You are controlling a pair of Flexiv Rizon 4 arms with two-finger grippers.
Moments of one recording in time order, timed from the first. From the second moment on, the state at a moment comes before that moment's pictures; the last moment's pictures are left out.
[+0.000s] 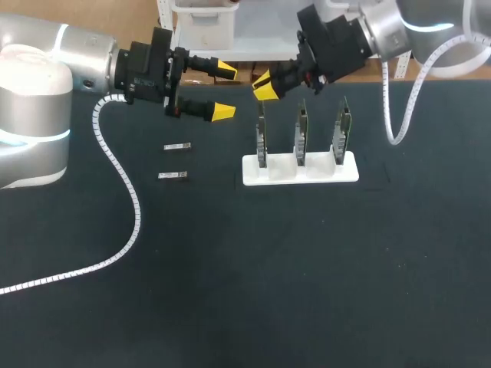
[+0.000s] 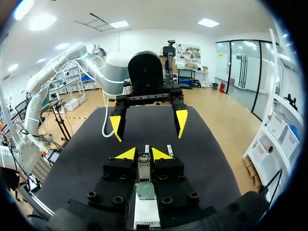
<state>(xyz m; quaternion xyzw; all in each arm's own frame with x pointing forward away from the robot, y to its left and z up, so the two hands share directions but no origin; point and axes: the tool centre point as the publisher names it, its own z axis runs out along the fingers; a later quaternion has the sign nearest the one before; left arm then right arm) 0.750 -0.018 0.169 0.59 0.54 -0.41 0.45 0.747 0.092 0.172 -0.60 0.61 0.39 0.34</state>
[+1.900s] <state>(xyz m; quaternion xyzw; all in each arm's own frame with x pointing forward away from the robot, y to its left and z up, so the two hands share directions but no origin) 0.750 -0.018 0.169 0.59 0.54 -0.41 0.45 0.746 0.094 0.166 -0.59 0.61 0.41 0.34</state>
